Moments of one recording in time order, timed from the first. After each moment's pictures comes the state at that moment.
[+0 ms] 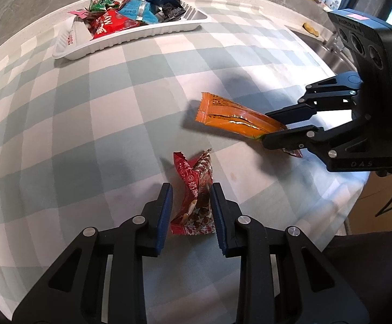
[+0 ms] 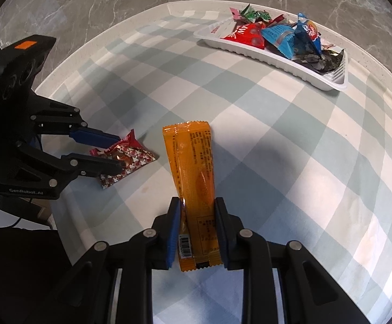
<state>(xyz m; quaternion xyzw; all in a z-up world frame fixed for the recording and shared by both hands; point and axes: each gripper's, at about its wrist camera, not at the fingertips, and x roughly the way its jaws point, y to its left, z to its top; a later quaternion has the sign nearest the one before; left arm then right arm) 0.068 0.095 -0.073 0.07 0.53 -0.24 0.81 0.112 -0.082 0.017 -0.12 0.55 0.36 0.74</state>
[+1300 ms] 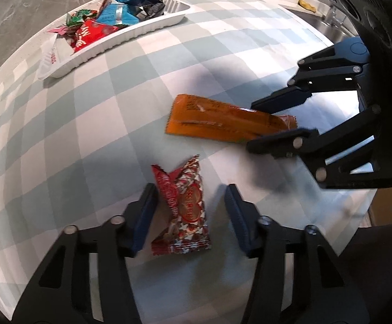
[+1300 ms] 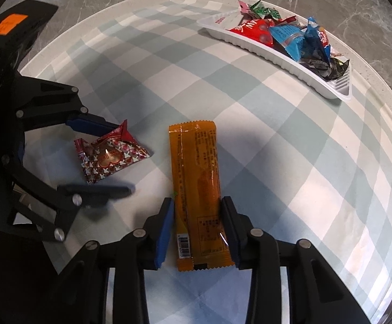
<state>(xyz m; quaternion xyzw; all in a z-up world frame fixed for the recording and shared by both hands) 0.070 0.064 -0.084 0.15 0.52 -0.23 0.81 0.113 -0.055 0.008 -0.18 0.56 0.32 0.74</state>
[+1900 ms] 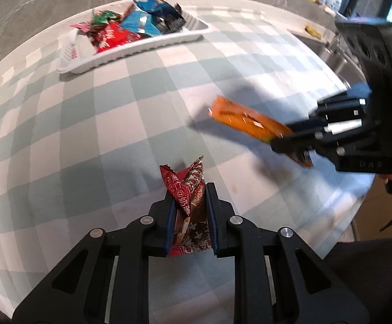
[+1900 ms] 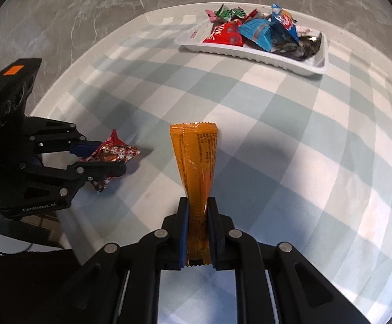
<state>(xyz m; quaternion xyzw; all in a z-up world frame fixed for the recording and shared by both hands) 0.070 0.090 -0.059 0.08 0.51 -0.23 0.82 0.114 -0.093 0.026 -0.05 0.58 0.32 0.75</state>
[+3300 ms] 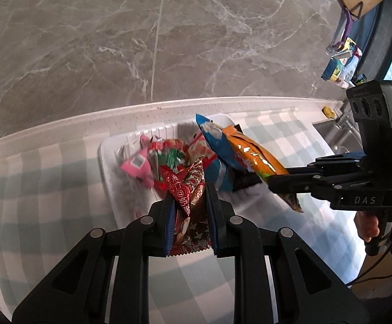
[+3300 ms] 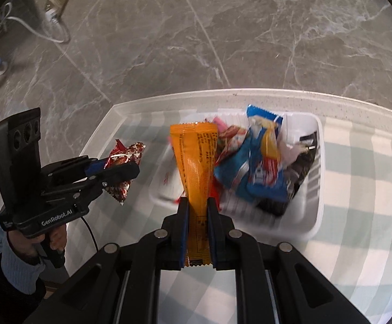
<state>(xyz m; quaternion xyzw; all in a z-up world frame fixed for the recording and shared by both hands) 0.320 0.153 0.054 0.01 0.43 -0.25 0.87 0.318 -0.060 0.091 0.10 0.53 0.27 0.80</state>
